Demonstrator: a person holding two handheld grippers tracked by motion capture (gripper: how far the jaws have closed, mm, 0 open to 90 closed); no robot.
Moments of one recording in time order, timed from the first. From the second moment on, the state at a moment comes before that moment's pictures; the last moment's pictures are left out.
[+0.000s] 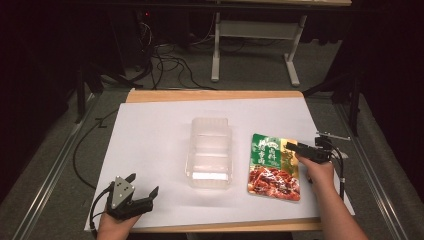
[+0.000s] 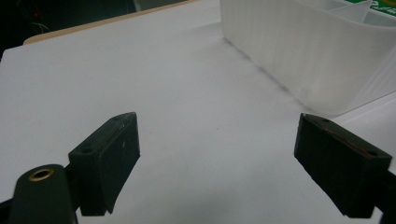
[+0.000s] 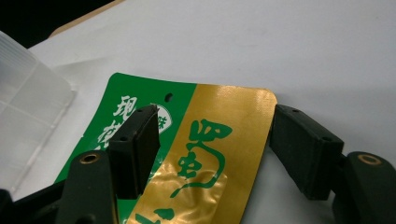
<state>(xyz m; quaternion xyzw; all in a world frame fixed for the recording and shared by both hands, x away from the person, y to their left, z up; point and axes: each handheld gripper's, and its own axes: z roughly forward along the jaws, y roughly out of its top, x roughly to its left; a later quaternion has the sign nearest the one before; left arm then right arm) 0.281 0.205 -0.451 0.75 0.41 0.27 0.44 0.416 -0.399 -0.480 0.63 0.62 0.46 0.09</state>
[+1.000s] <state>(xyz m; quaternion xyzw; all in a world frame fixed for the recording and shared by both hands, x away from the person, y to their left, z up) 0.282 0.202 -0.452 0.76 0.40 0.27 0.44 0.411 -0.382 -0.480 0.57 0.67 0.47 0.06</state>
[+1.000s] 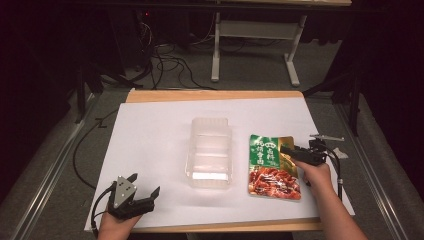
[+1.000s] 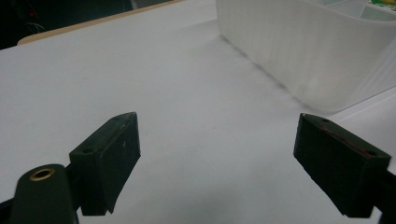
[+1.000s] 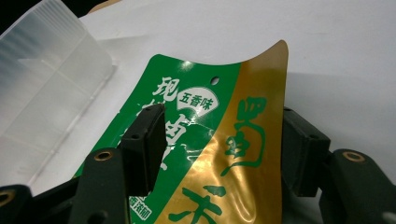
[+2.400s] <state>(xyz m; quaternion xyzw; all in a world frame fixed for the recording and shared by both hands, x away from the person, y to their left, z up) 0.282 0.201 -0.452 0.76 0.40 0.27 0.43 0.408 -0.374 -0.478 0.57 0.70 0.43 0.10</state>
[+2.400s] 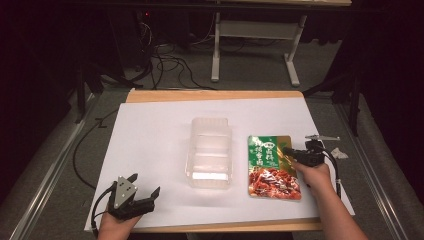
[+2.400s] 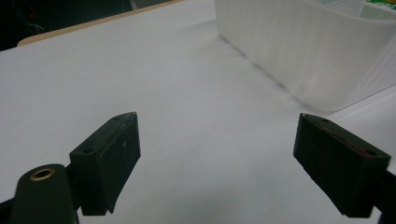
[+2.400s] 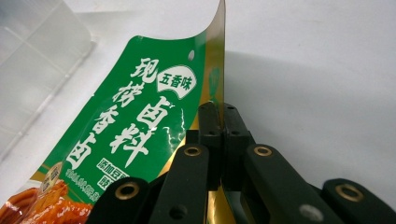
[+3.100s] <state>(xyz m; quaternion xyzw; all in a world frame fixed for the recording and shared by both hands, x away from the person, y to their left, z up) 0.284 0.198 -0.450 0.76 0.39 0.28 0.44 0.366 -0.379 -0.431 0.52 0.68 0.51 0.14</state>
